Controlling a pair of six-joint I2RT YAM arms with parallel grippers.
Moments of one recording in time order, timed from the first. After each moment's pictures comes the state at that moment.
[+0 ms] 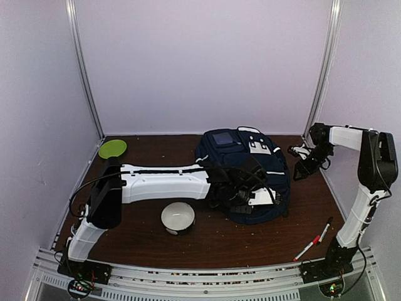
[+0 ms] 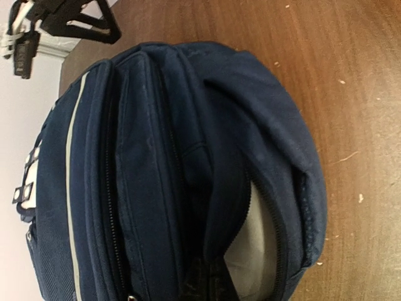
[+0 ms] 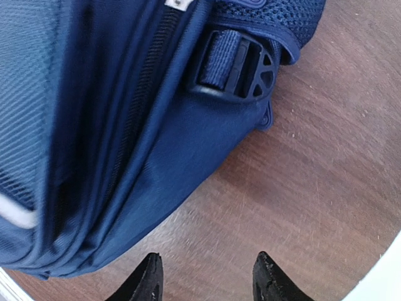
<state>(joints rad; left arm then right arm) -1.23 2.31 2.03 -0.59 -0.22 0.69 -0.06 1.81 1.34 -0.89 -0.25 -0.54</state>
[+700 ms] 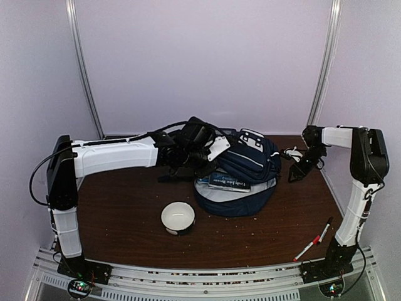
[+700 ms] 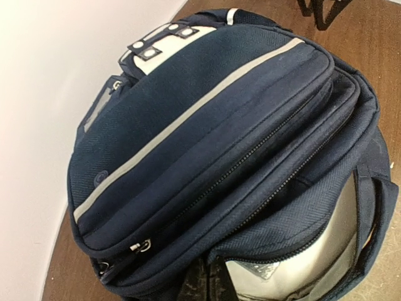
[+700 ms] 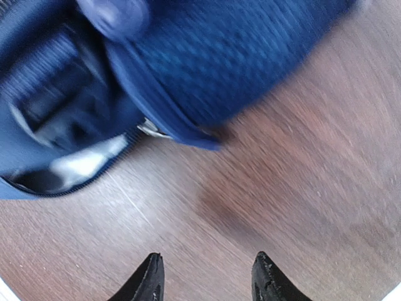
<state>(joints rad) -0.97 1.95 1.66 -0.41 -0.23 0.35 -0.03 1.94 1.40 -0.88 -0.28 -0.71</state>
